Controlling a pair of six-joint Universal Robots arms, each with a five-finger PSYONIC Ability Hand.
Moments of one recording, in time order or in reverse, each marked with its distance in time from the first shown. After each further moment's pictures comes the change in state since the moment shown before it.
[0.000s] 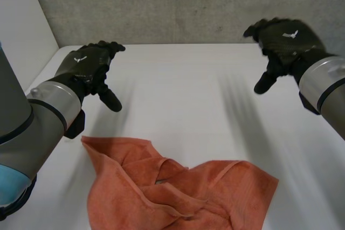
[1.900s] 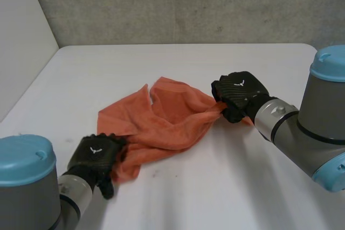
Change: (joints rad) left arm -0.072 -0.031 -0.478 0.167 -0.083 0.239; right arm 0.075 0.236 0.051 -0.100 -0.126 -0.074; left_hand 0.113 0.108 0.103 0.105 0.082; right_hand 0.745 0.955 0.973 0.954 0.916
